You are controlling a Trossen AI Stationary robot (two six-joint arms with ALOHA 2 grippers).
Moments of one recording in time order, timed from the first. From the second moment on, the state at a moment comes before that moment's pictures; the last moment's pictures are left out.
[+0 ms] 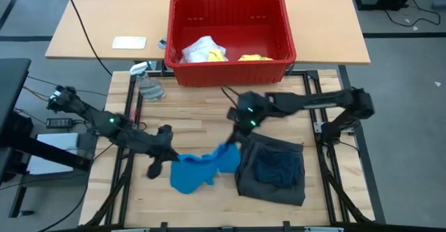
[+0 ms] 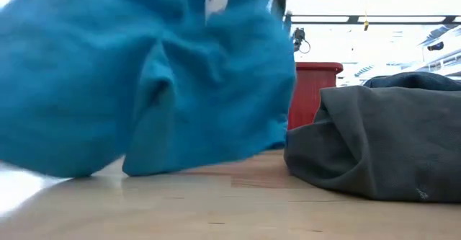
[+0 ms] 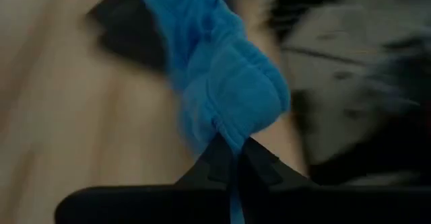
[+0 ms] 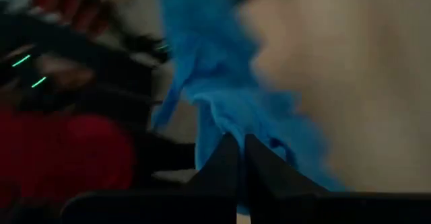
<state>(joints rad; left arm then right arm) -0.48 0.98 0.94 -0.58 -0.18 -0.51 -0.04 1.61 1.34 -0.39 -0.54 0.63</state>
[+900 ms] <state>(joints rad) -0.20 0.94 0.56 -0.74 -0.40 -1.21 -0.14 1.98 1.34 -0.06 -0.31 0.70</state>
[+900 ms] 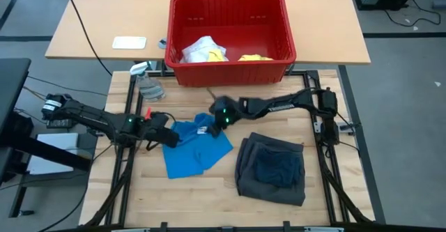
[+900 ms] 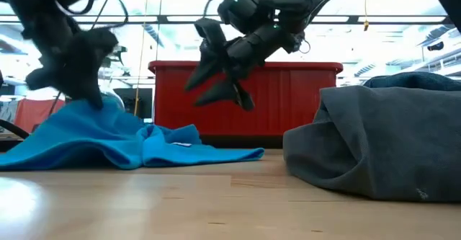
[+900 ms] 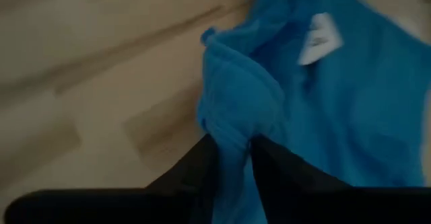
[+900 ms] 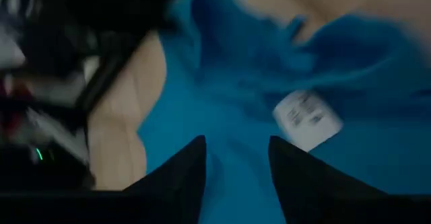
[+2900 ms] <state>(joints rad) 0.28 1.13 0.61 -0.64 0.01 -0.43 -0.21 1.90 1.34 -0.41 -0.03 0.62</state>
